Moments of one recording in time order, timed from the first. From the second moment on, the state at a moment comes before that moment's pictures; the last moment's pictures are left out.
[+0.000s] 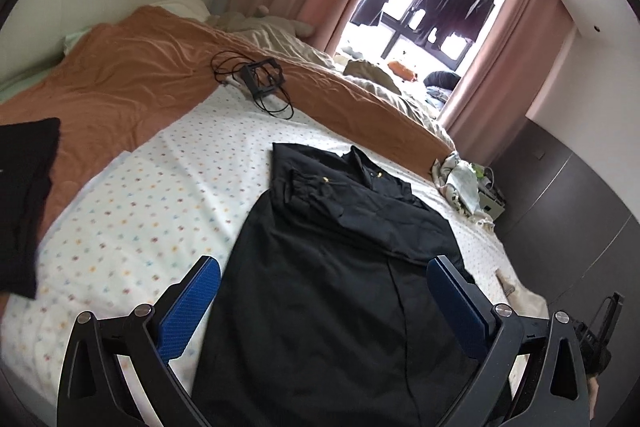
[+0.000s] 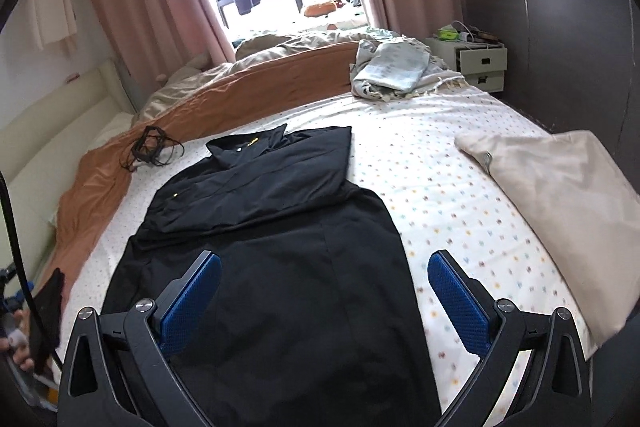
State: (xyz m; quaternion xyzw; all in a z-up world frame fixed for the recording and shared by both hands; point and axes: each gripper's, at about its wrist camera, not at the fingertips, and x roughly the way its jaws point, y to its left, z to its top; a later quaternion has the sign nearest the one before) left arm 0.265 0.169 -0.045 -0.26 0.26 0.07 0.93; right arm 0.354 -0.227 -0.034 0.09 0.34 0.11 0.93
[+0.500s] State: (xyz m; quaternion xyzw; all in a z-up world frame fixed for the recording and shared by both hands) left arm 0.149 0.144 -0.049 -0.24 0.23 0.08 0.94; right arm 0.244 -0.283 -0.063 0.13 0.33 0.07 0.93
